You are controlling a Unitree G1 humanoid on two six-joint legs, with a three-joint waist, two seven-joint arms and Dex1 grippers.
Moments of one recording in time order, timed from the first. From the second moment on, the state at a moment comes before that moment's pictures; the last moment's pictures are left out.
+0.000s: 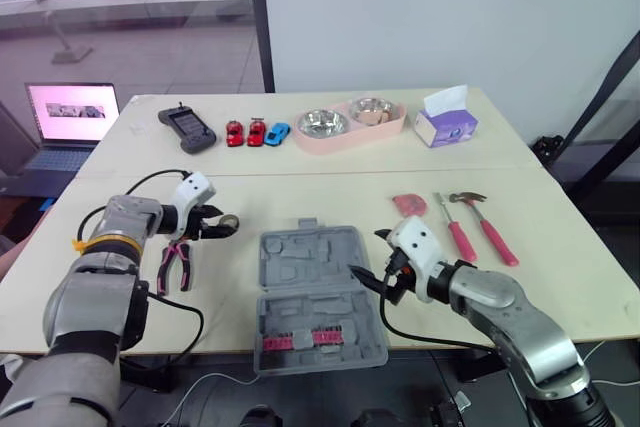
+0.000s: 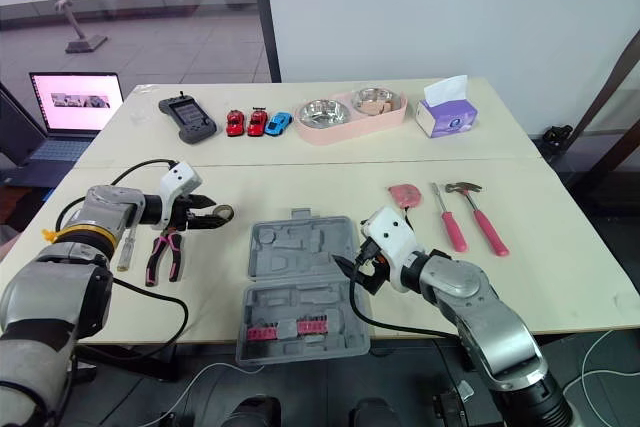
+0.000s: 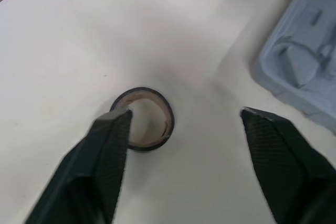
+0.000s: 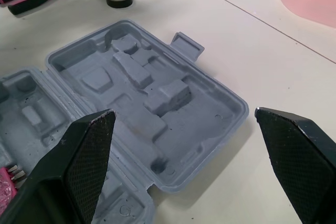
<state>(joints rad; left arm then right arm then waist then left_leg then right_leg) -1.06 0.61 -0.04 1.34 0.17 -0.07 -1.14 -0.19 -0.54 0.14 -0.51 0.24 0.69 0.53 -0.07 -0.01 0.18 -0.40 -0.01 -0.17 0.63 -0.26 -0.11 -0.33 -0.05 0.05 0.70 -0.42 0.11</state>
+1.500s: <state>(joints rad) -1.07 0.58 0.01 1.35 0.18 -0.12 -1.14 -0.13 -0.54 0.10 -0.62 0.26 0.75 0.48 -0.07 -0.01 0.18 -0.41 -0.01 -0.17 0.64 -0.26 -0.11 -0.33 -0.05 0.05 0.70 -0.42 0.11</state>
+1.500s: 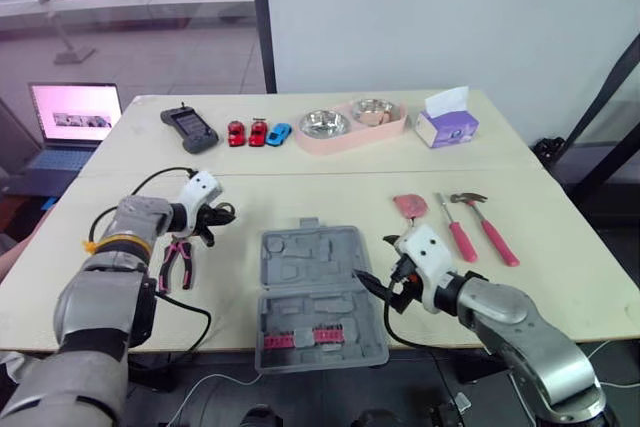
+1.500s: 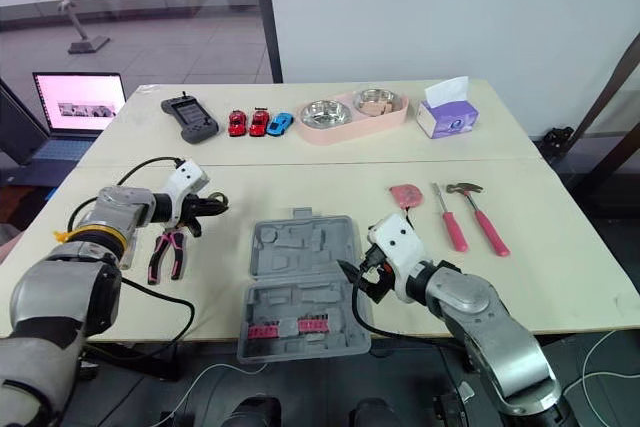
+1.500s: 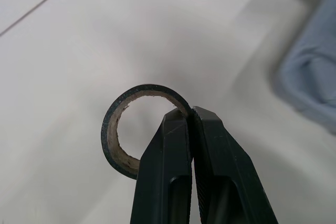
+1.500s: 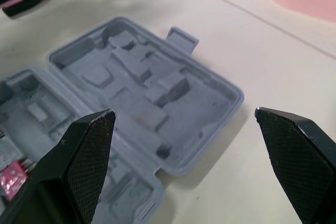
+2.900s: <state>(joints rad) -1.09 0.41 -0.24 1.32 0.30 -0.35 -1.32 -0.19 -0.50 0.19 -0.63 0.24 0.78 0.43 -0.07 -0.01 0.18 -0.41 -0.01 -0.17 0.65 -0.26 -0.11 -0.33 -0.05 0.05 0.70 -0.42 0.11</state>
